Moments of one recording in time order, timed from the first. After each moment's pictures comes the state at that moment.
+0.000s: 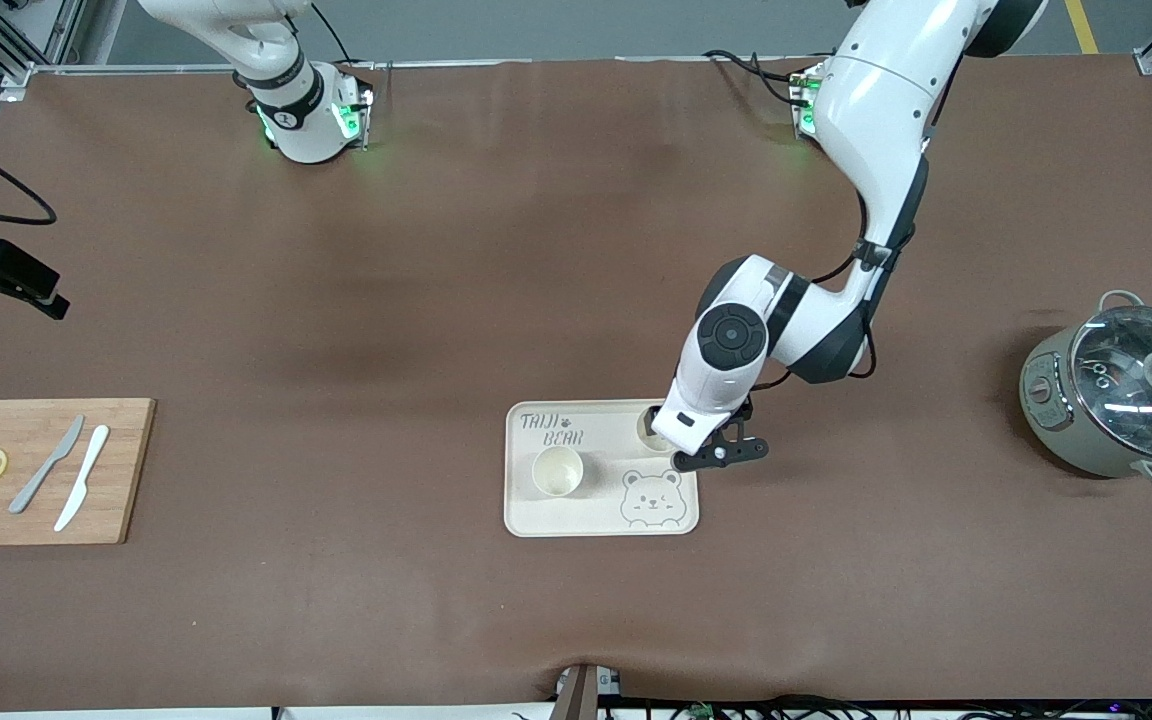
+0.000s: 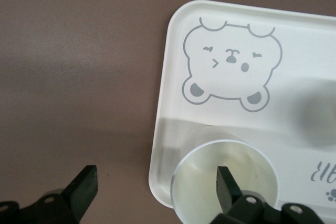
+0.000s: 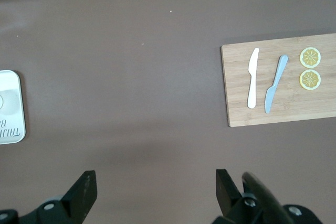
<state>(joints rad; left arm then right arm) -0.50 0.71 -0.05 -1.52 0.09 2.25 -0.74 0.05 0.00 -0.11 -1.59 0.02 1.72 0.02</state>
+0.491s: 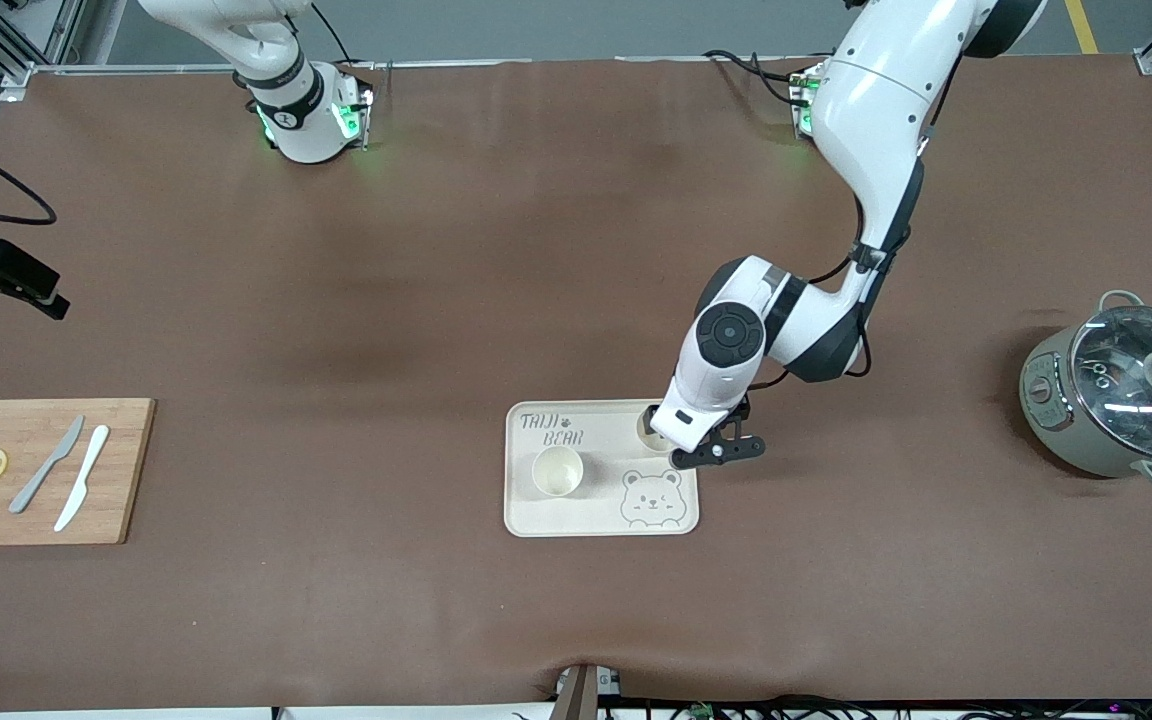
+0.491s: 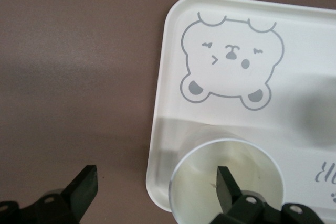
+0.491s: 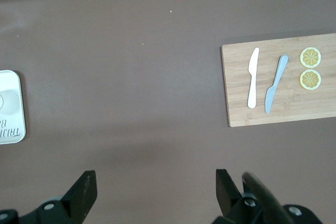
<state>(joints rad) -0.50 0.71 -0.05 -1.54 0.10 2.29 -0.74 0.05 0.00 -0.11 -1.59 0.02 1.72 0.02</state>
